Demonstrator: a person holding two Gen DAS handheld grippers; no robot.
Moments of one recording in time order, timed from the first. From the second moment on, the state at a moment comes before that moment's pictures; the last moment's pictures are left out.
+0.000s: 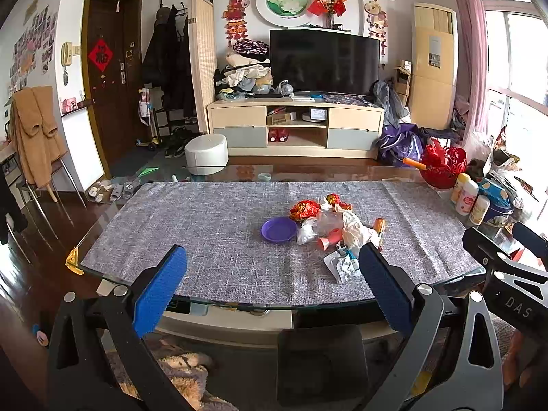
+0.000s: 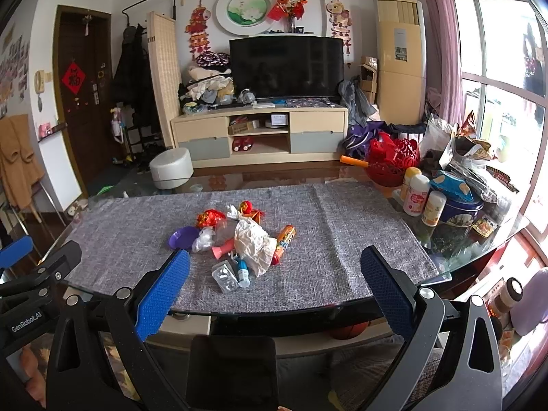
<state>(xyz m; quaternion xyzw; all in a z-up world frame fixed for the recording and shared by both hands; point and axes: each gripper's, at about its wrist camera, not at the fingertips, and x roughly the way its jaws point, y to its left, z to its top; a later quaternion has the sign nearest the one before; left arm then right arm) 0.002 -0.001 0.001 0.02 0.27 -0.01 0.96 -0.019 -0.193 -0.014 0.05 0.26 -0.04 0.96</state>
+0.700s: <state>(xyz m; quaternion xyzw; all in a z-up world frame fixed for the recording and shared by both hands) 0.031 0.003 -0.019 0.01 0.31 -0.01 0.95 0.009 -0.220 -0.028 0.08 0.28 -0.04 0.96</state>
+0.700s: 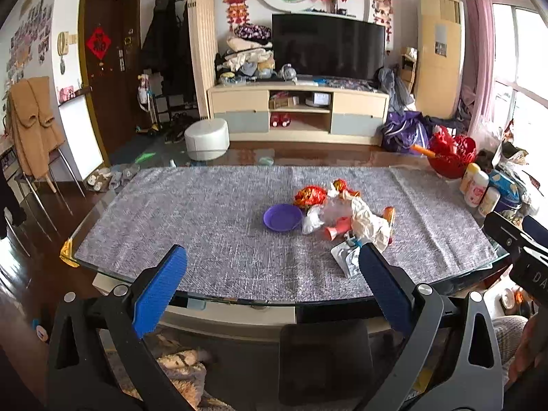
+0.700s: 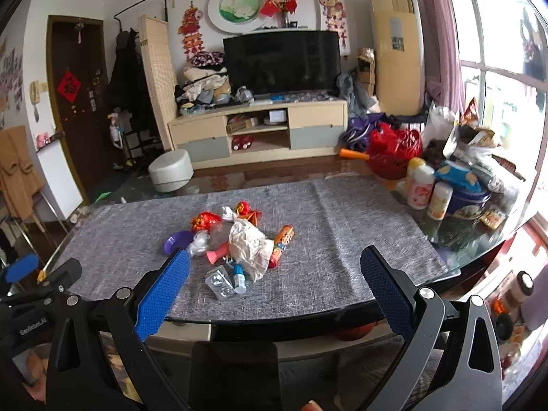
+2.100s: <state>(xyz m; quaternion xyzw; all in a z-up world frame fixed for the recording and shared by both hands) 0.146 -0.004 -0.157 0.01 0.45 -0.05 0.89 0.154 -0.189 -0.185 0.11 0.46 0.09 0.88</state>
